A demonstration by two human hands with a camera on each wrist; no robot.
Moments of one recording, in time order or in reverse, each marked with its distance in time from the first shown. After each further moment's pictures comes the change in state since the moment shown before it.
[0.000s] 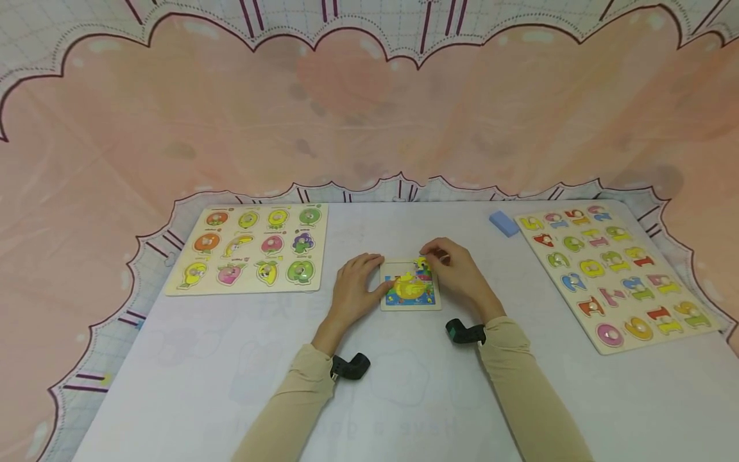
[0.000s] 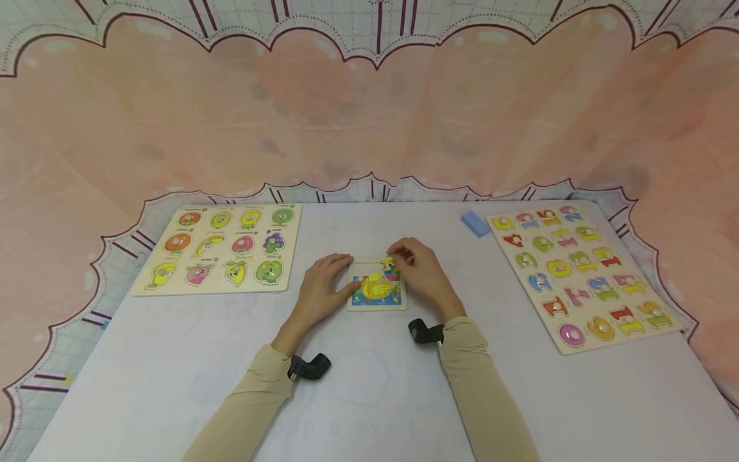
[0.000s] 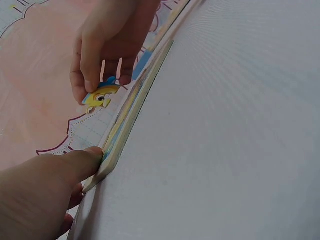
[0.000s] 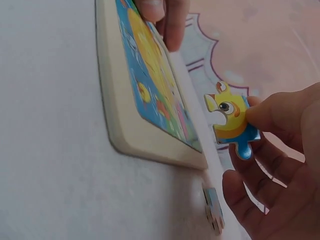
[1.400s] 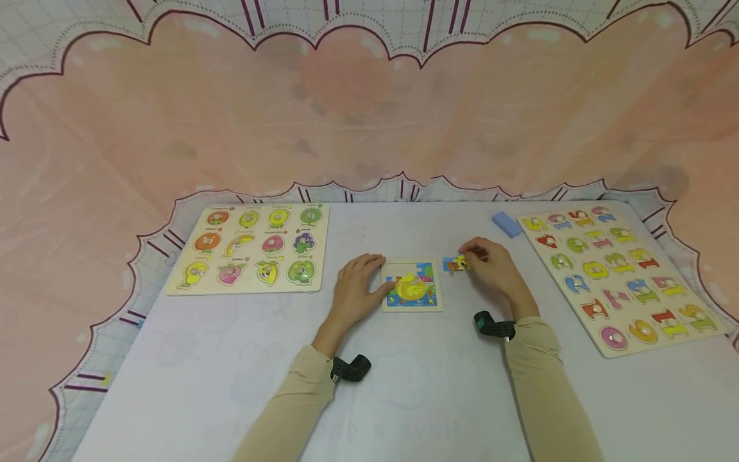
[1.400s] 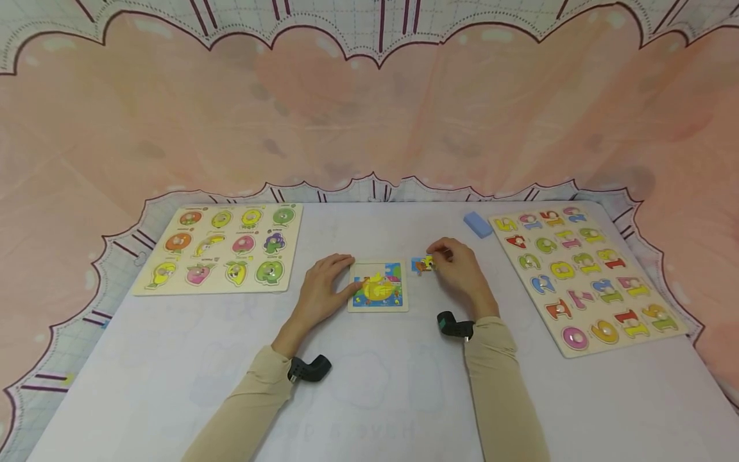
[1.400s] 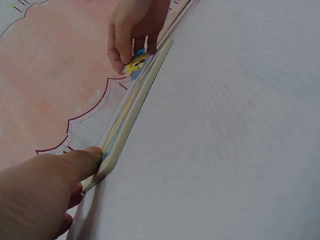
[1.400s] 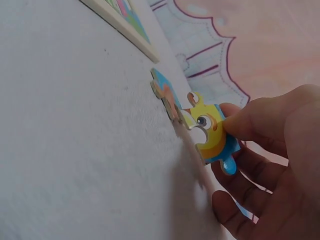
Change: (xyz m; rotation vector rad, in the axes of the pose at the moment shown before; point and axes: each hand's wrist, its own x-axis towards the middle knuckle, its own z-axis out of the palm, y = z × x) left_hand 0.000 0.001 -0.001 0.002 0.004 0.012; right_hand -0.006 0.033 -0.048 -0.103 0.017 0.158
